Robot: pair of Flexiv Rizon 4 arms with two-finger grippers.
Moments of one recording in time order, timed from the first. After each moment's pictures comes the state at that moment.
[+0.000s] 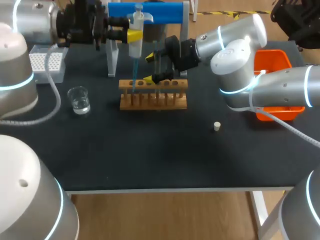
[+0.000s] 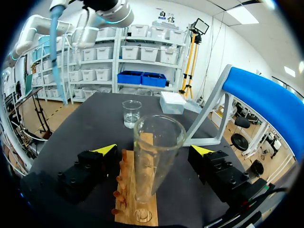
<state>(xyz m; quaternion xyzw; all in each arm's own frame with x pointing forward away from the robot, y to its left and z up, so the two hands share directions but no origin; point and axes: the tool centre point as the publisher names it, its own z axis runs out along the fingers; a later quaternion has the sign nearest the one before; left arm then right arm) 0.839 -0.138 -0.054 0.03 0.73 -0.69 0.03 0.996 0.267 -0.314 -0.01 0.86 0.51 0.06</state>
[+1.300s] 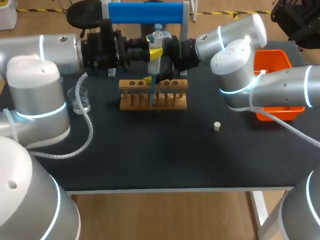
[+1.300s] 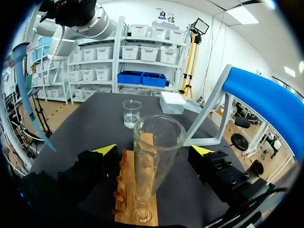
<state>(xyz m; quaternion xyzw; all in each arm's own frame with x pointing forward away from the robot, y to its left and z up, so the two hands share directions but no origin) 0.839 -0.183 -0.099 -0.05 0.72 -0.69 0.08 0.996 0.267 -0.314 -0.01 0.86 0.51 0.06</state>
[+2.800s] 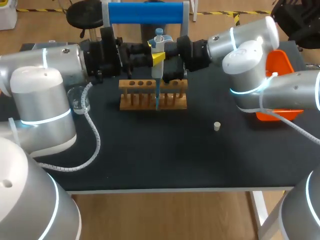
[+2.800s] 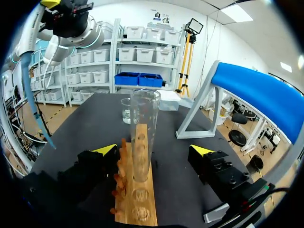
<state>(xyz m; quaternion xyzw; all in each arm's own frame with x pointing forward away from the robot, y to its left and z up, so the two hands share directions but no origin) 0.833 -0.187 -0.104 -0.06 0.69 -0.71 0.09 1.000 0.229 -0.315 0.01 0.85 0.52 0.06</state>
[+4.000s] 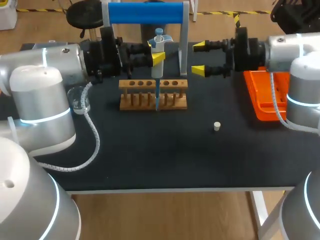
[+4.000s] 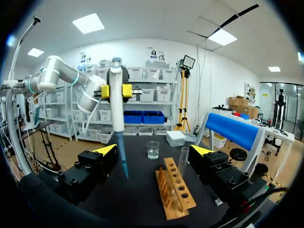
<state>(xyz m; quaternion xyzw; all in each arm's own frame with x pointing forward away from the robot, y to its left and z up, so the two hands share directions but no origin) 0.833 -0.187 -0.104 -0.06 0.69 -0.71 0.09 0.891 0.128 -0.182 0.04 0.75 0.66 0.05</state>
